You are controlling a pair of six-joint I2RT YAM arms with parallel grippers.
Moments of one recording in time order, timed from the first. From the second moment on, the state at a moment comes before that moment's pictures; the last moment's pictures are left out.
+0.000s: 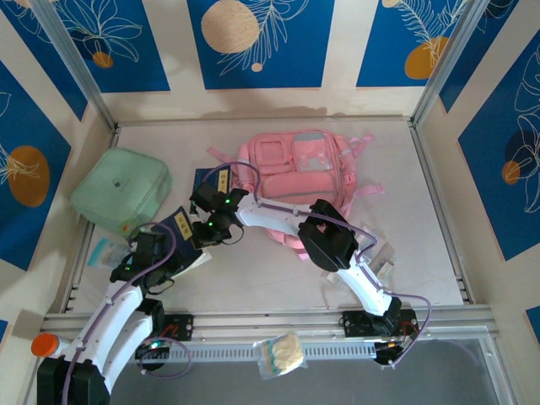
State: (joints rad) left arm -0.15 0.70 0.27 -0.65 -0.03 -0.81; right arm 1.04 2.27 1.87 -0.70 -0.41 0.67
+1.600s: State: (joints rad) left arm -0.16 0.76 0.60 -0.31 0.56 -1.12; right arm 0.70 1.38 1.28 -0.46 -0.56 0.77
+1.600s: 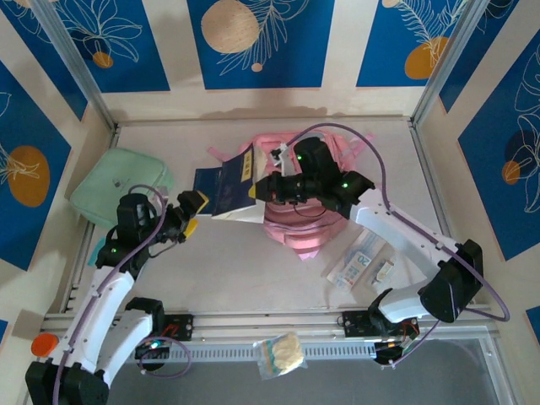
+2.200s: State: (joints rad) left arm -0.33 0.99 0.62 0.18 0.60 -1.33; right arm 0.59 1.38 1.21 -0.34 -0.76 0.77
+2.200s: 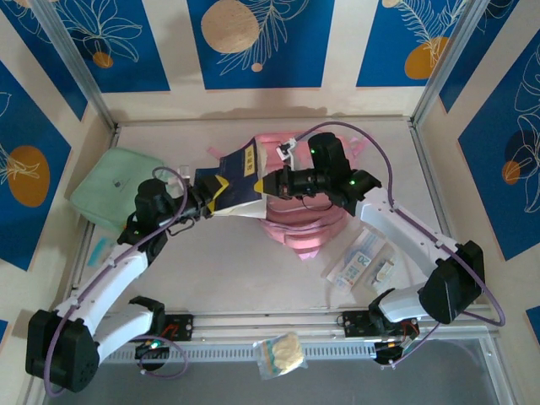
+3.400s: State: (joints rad) left arm -0.50 1.11 0.73 0.27 0.55 -1.28; right arm 0.49 1.31 1.03 -0.15 -0.94 0.96
